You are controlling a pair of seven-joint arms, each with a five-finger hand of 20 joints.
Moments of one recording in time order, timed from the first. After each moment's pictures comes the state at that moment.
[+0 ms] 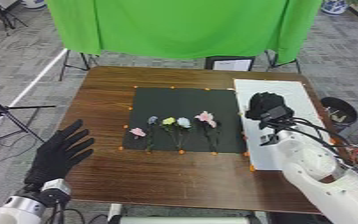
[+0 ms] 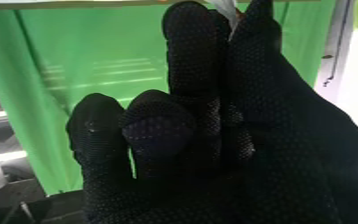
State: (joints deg) left arm 134.9 -55.6 -104.1 -119.5 34.5 -2.5 6.8; right arm -82.5 -41.1 58.4 -98.0 -132.2 14.6 15.0
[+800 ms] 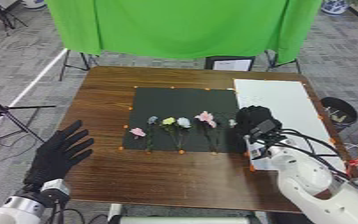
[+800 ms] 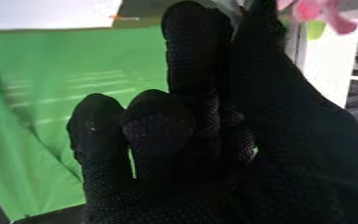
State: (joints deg) left arm 134.9 -55.5 -104.3 -119.5 34.5 -2.5 6.5; right arm -87.7 -41.1 58.2 -102.6 -134.5 13.0 12.0
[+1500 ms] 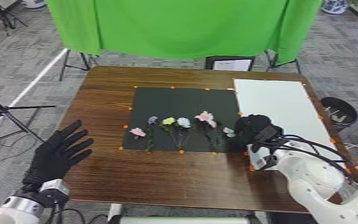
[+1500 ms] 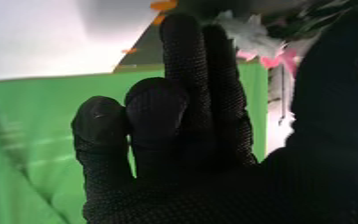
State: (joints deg) left arm 135.1 -55.5 -104.6 -119.5 34.5 -2.6 6.4; right arm -94.7 -41.7 67.8 -107.6 -132.3 -1.7 6.7
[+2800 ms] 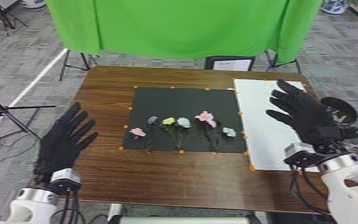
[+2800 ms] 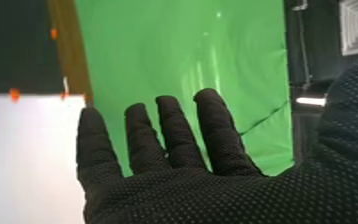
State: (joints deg) left arm 128.1 -60.6 -98.7 -119.2 36.6 -2.3 13.0; right arm -114.5 -70.7 106.1 -120.0 -56.9 -12.9 5.5
